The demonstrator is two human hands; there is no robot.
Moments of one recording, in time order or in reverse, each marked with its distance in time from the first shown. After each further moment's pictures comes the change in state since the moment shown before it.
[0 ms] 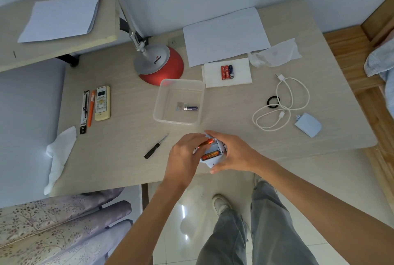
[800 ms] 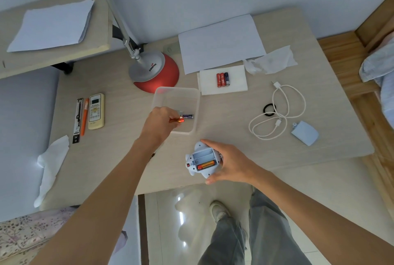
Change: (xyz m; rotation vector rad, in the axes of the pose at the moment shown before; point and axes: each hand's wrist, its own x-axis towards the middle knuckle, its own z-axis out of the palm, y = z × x) left_hand 0.130 -0.064 -0.045 0.366 -0.230 -0.162; right_hand 0.000 0.004 0.003 0.015 -0.009 0.041
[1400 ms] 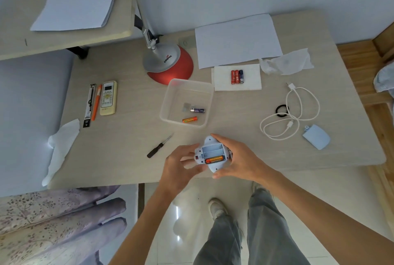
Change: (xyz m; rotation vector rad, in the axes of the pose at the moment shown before) left_hand -0.151 0.030 0.060 -0.800 0.022 -0.209; right_hand -0.002 -0.002 0.002 -0.024 0.001 0.043
